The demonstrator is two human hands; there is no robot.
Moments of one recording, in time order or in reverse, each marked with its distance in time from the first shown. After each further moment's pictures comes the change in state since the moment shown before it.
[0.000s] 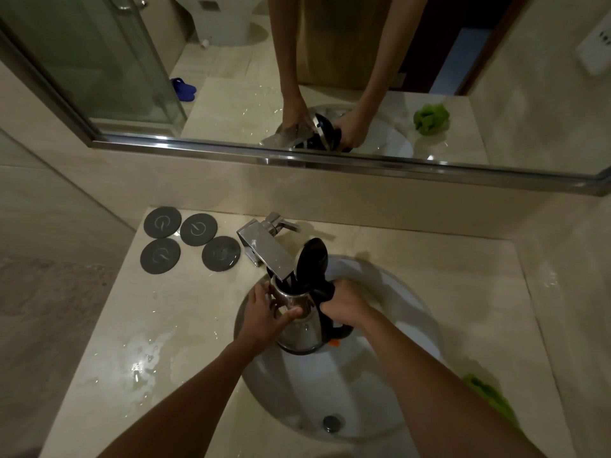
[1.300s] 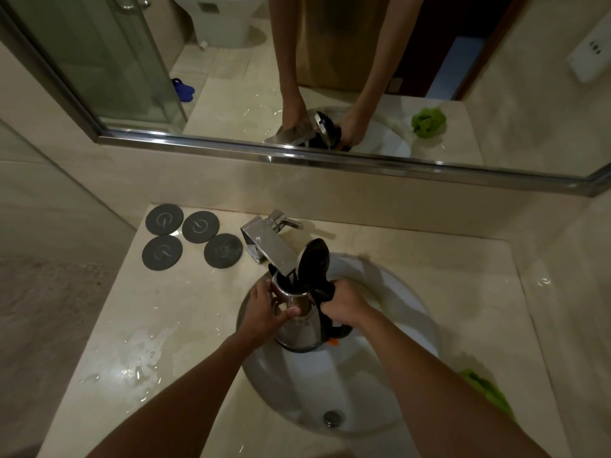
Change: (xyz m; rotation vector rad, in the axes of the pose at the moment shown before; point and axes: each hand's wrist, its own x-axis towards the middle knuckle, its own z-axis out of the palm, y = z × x) left_hand 0.000 -0.004 -0.009 -0.037 -0.071 0.028; right_hand -0.005 0.001 0.007 0.059 0.004 -0.005
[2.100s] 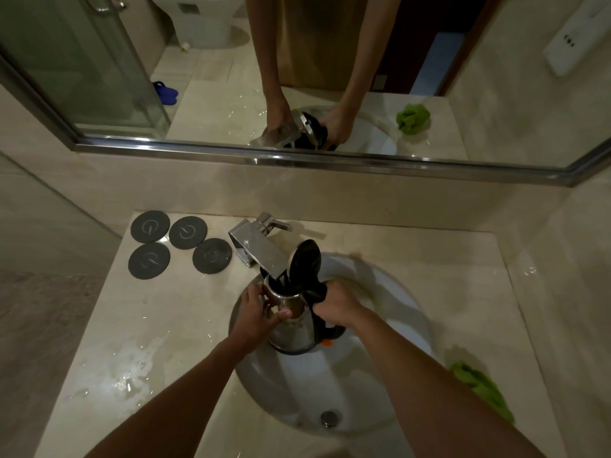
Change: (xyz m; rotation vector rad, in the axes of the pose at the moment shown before) left_hand 0.004 -0.007 0.001 0.027 -0.033 0.013; right_hand 0.004 0.003 0.002 0.048 -0.025 0.029
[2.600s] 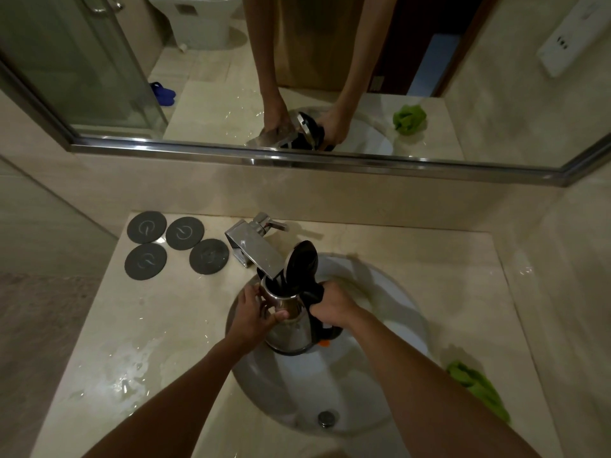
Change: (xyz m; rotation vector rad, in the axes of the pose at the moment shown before) left_hand 0.000 -0.001 0.001 0.042 0.032 -0.019; right_hand 0.001 0.003 0.003 0.004 0.010 0.016
